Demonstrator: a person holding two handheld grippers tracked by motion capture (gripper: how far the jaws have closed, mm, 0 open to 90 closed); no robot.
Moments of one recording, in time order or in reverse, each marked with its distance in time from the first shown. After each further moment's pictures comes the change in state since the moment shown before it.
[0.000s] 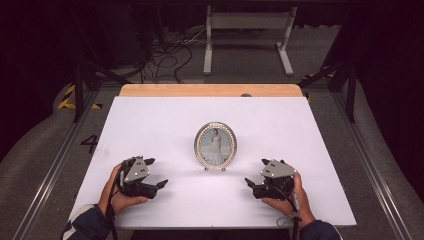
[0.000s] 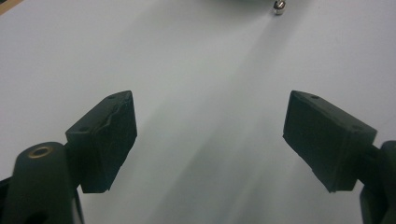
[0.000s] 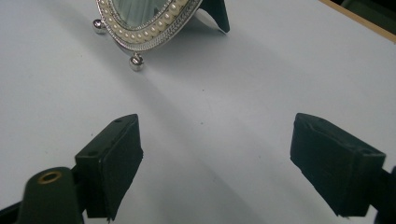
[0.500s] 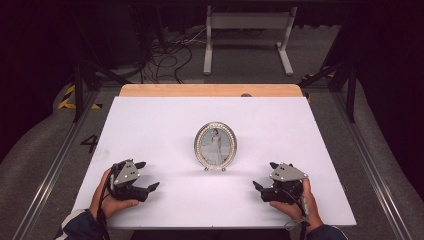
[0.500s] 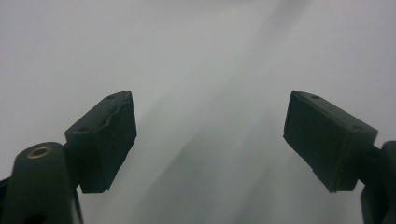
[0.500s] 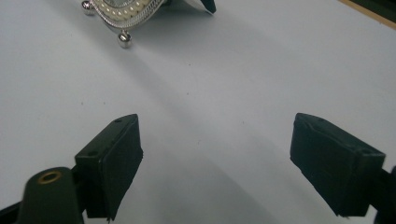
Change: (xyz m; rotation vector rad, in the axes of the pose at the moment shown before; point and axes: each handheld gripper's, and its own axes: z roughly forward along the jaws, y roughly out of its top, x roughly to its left) left arm 0.009 -0.023 -0.014 0.020 0.024 -0.050; right arm -0.008 -0.017 -0.014 0.012 -0.012 0.024
